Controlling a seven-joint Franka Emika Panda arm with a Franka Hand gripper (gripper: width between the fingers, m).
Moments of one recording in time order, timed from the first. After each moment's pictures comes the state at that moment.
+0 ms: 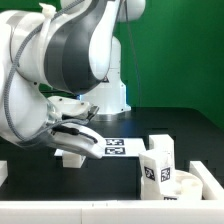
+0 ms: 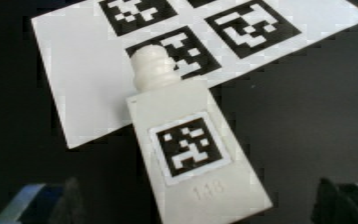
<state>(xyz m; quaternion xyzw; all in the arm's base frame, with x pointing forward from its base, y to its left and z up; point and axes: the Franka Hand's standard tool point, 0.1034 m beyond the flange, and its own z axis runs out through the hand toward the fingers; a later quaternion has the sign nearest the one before) 0.439 -0.096 0.032 -0.86 0.24 0.44 0.09</state>
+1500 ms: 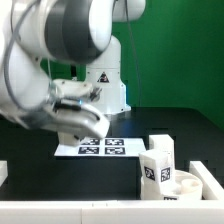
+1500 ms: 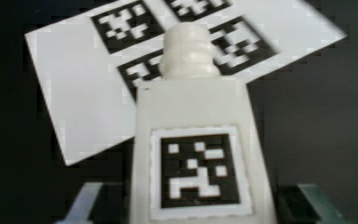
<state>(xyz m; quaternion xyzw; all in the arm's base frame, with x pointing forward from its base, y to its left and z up) 0.451 -0.088 0.074 -0.88 0.24 0.40 0.11</state>
